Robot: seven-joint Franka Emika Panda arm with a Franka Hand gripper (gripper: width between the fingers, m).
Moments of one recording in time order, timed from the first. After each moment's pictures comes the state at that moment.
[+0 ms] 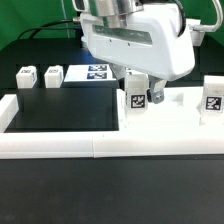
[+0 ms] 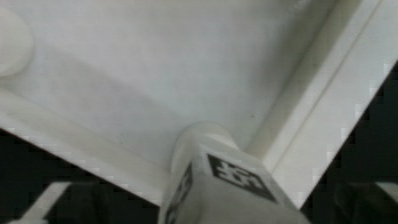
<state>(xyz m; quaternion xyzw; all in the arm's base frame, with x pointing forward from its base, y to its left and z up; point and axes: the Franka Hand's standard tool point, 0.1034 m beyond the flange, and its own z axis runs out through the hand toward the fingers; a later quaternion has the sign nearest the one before) 0.618 0.009 0.070 -0.87 0.48 0.03 0.07</state>
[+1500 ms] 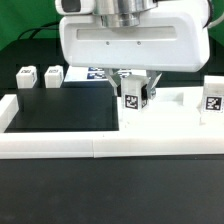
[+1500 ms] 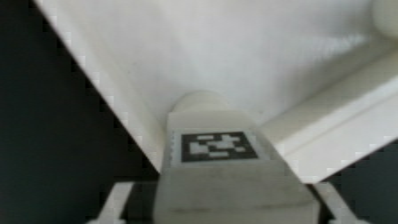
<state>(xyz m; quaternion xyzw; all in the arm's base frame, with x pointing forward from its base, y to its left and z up) 0.624 0.004 0.070 -0.93 0.36 0.00 0.05</state>
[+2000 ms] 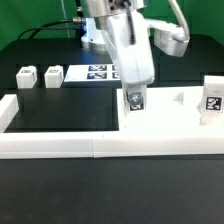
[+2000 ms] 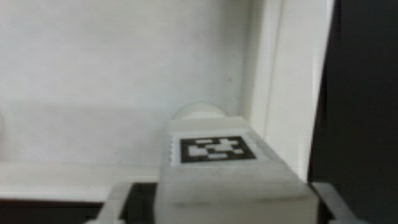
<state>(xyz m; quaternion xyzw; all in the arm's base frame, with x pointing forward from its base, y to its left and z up) 0.623 0.000 0.068 -0.69 0.71 0.02 0.09</state>
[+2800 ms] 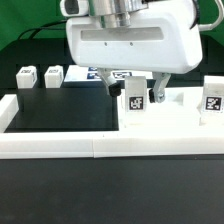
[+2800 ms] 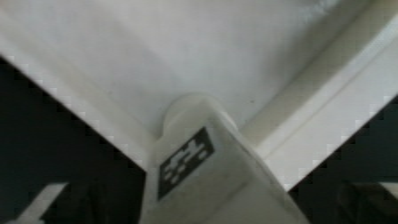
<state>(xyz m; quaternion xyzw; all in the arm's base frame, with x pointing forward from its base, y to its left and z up) 0.623 0.003 0.067 -0.95 0.30 -0.02 0.07</state>
